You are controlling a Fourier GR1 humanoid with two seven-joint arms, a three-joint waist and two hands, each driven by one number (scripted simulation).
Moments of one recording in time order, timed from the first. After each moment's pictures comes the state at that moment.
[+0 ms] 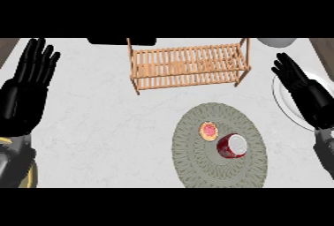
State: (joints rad) left arm -0.26 0.49 -0.09 -1.63 0.38 0.14 -0.15; right arm -0.31 -0.57 0.15 -1.37 -0.38 0.07 -0.11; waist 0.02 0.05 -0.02
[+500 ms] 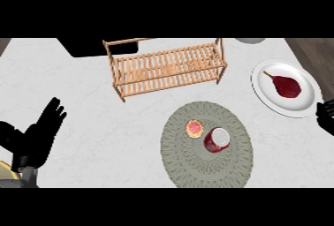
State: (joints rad) left arm -0.02 0.46 -0.11 -1.41 0.43 0.19 0.07; right arm -0.06 -0.67 -0.02 -1.34 -0.23 -0.29 -0.02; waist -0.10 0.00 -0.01
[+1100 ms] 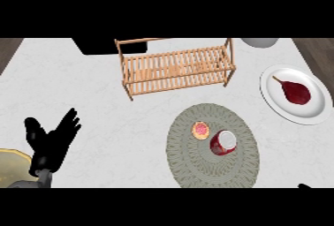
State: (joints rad) left arm -0.02 0.40 -0.17 -1.36 0.41 0.21 0.20; right arm 0.50 -0.63 0.01 -1.93 -0.20 -0.37 0.03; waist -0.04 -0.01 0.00
